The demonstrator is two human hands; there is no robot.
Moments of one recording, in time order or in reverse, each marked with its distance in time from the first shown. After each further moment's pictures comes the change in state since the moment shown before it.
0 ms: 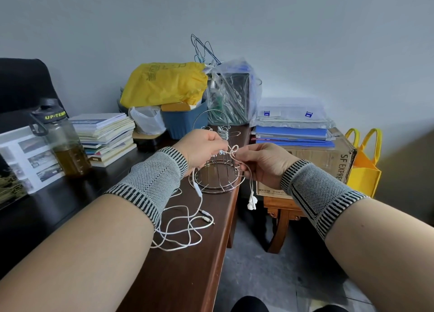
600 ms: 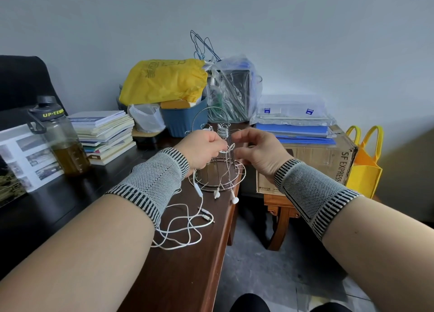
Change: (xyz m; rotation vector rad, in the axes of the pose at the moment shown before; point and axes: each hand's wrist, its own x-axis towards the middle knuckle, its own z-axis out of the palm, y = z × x) left_hand 0.006 -0.009 0.006 -0.030 0.005 -0.019; right_hand 0.009 0.001 0.005 -0.411 0.203 -0.360
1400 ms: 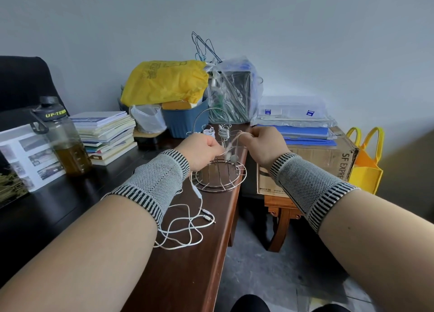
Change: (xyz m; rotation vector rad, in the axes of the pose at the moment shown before) left_hand -0.001 -0.002 -0.005 0.229 0.041 -0.010; right_hand 0.007 -0.018 -0.001 -0.528 0.194 0.024
